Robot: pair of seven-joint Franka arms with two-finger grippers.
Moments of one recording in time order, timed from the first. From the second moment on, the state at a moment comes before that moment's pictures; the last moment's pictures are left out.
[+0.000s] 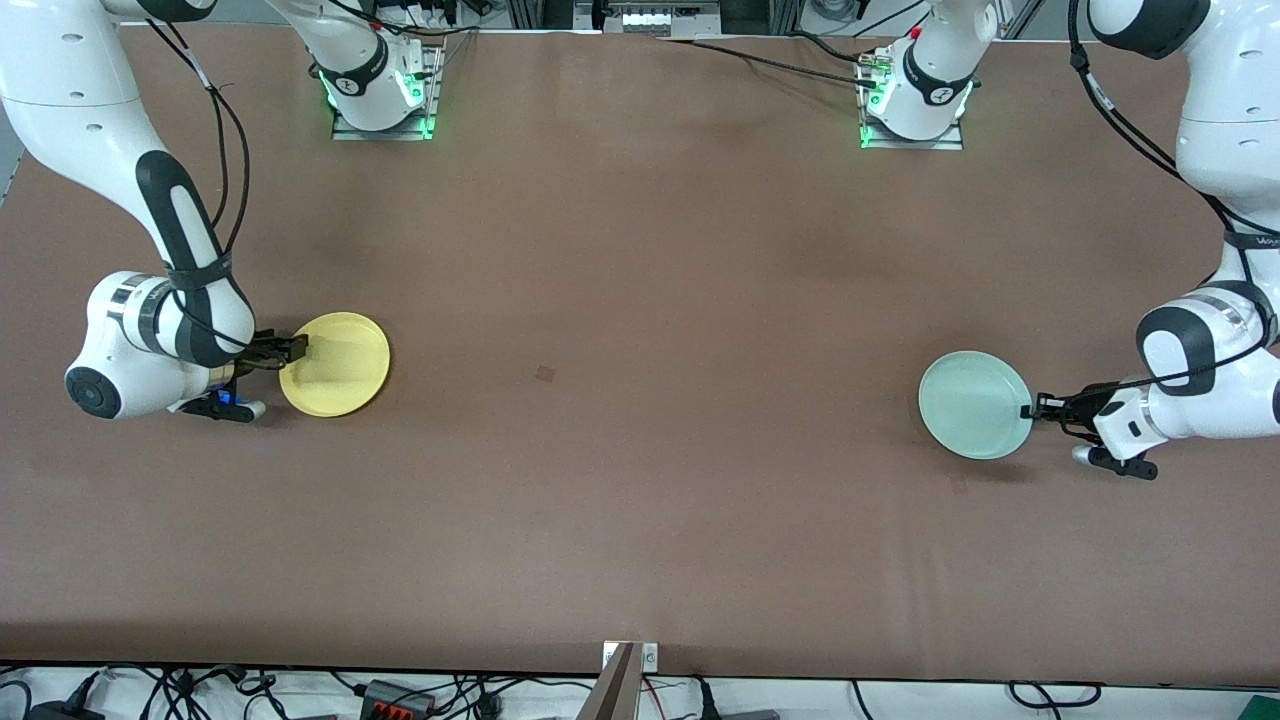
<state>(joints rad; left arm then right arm) 0.31 0.74 -0.05 -1.60 -0.23 2.09 0.58 -0.11 0.68 -0.07 -1.76 0.04 1.89 -0.04</state>
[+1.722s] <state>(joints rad) -0.61 0.54 -0.08 -1.47 0.72 1.67 -0.54 0.05 0.59 -0.04 -1.47 0.19 1.62 0.03</state>
